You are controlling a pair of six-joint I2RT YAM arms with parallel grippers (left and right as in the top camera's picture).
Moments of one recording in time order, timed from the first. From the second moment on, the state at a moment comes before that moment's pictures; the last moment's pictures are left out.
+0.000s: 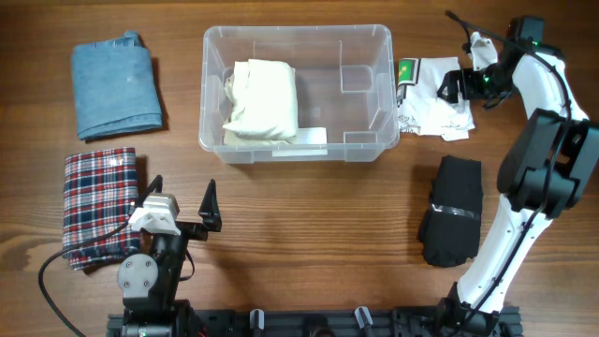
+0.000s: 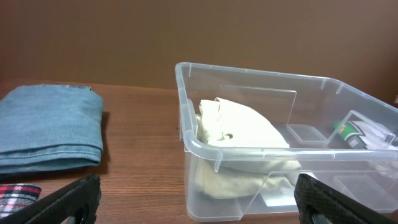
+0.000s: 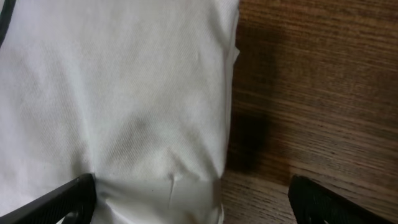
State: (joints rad) left arm 0.02 0.01 0.01 -0.06 0.16 -0.14; right arm -0.27 2.34 1.86 -0.83 -0.27 -0.43
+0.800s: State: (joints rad) left arm 0.02 0.01 0.01 -0.06 0.16 -0.14; right arm -0.25 2.35 1.87 -0.88 -0.35 -0.33
